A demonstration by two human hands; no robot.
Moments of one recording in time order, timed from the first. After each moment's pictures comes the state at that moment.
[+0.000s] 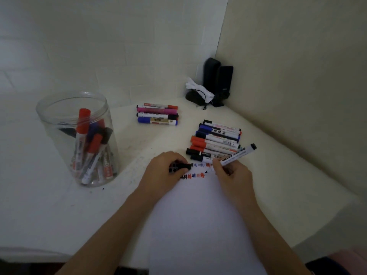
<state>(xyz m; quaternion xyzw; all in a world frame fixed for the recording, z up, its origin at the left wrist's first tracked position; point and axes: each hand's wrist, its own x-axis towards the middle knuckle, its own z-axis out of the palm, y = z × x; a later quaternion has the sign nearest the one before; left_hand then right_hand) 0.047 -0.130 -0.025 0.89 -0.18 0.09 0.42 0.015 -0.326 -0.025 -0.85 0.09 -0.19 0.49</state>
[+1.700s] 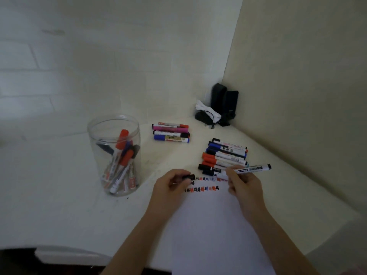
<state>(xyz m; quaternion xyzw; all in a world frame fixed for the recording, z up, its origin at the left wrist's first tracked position) 0.013 -0.111 -0.021 0.76 -0.08 0.07 0.64 0.002 -0.308 0.011 -0.70 0.12 -0.14 0.69</state>
